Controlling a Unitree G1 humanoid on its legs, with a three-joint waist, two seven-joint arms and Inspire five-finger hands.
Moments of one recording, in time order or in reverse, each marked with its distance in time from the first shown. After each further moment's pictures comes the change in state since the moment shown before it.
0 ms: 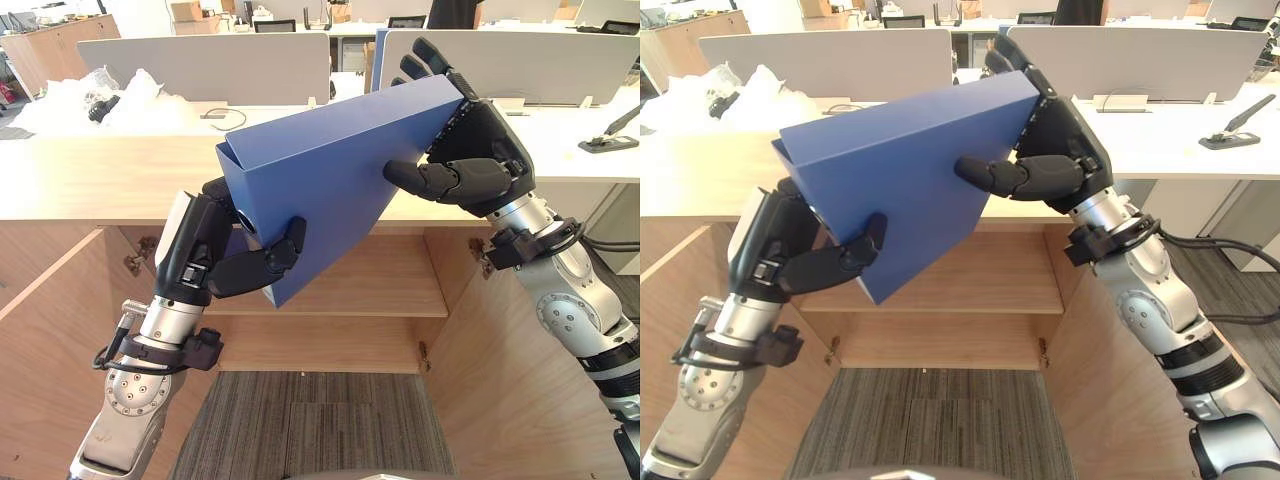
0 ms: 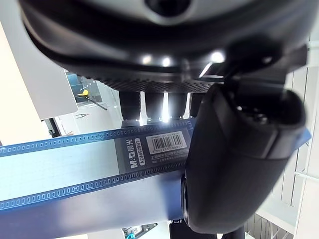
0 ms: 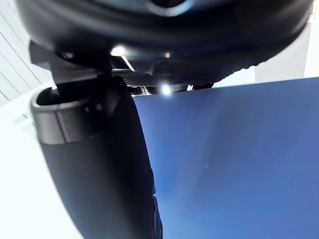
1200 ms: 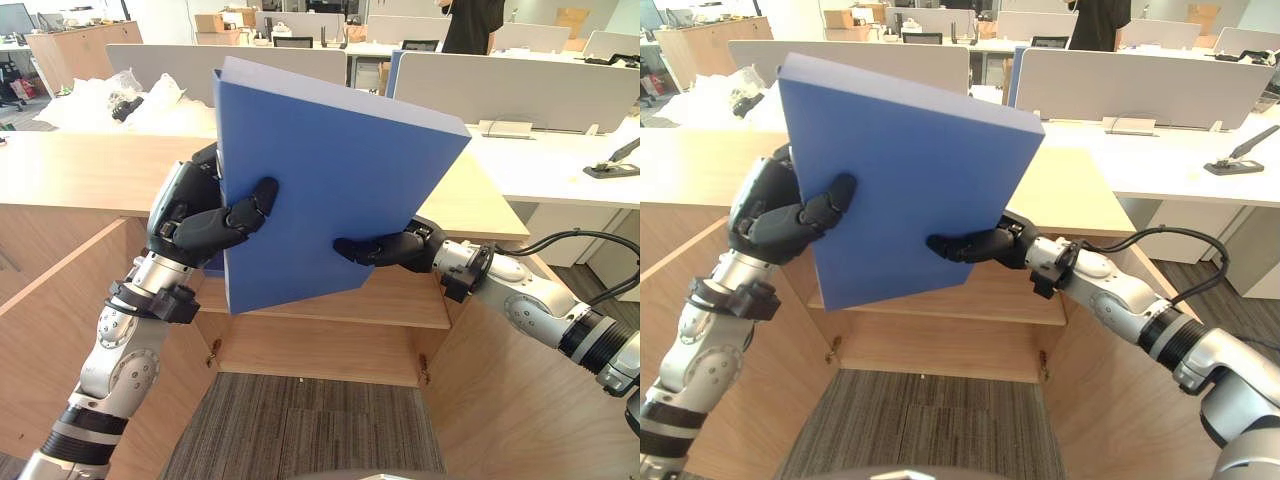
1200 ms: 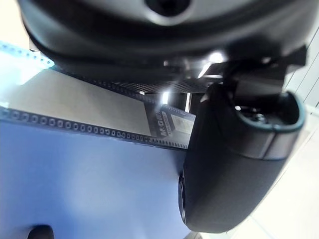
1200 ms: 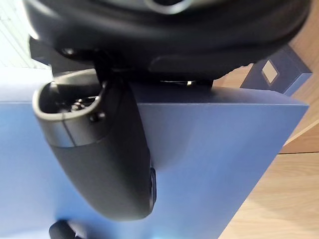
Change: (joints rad) left arm -0.267 0.073 -0.028 0.342 -0.676 0.000 -0.354; right arm -0.240 -0.053 0.577 0.300 0.099 0.099 0.204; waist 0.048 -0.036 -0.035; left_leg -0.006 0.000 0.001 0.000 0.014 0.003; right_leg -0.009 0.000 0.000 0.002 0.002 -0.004
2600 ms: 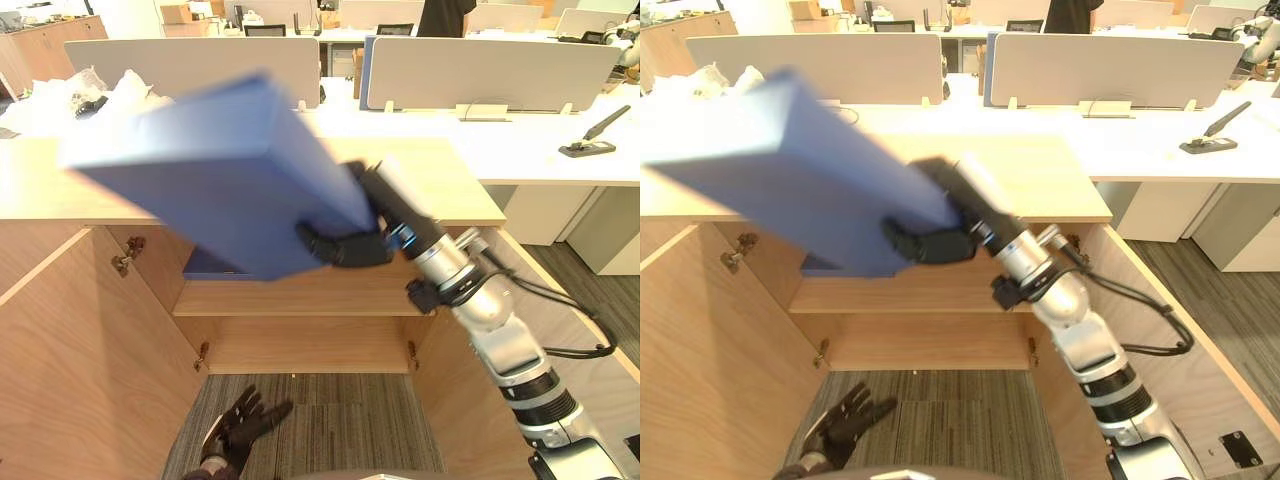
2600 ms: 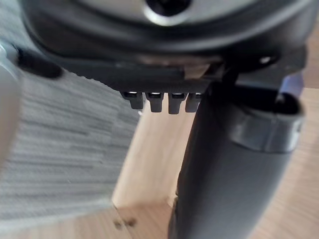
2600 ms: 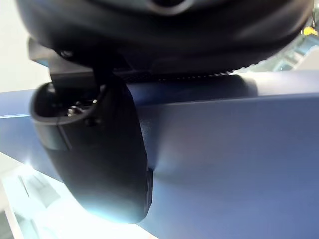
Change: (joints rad) left arm 0.360 -0.493 0.083 1.018 0.569 0.169 0.105; right arm 0.362 0.454 -0.415 -0.290 -1.247 -0.157 -0.189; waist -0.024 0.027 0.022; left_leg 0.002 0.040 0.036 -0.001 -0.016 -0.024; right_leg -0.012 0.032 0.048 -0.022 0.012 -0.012
